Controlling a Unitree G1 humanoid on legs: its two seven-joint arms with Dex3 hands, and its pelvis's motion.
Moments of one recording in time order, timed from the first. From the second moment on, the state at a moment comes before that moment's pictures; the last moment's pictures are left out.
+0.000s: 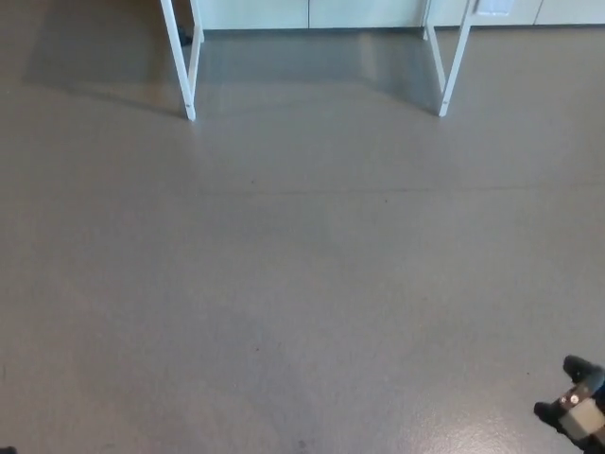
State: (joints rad) left_arm 0.00 0.40 0.37 0.97 -0.14 0.05 -0.22; right_arm -0.18 -0.22 -0.30 0.86 0.11 0.12 0.16
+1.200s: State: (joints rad) left_arm -0.03 0.46 0.56 1.10 -0.35 0.11 -0.60; right_arm -0.16 -0.21 -0.33 0.89 0.25 0.16 0.26
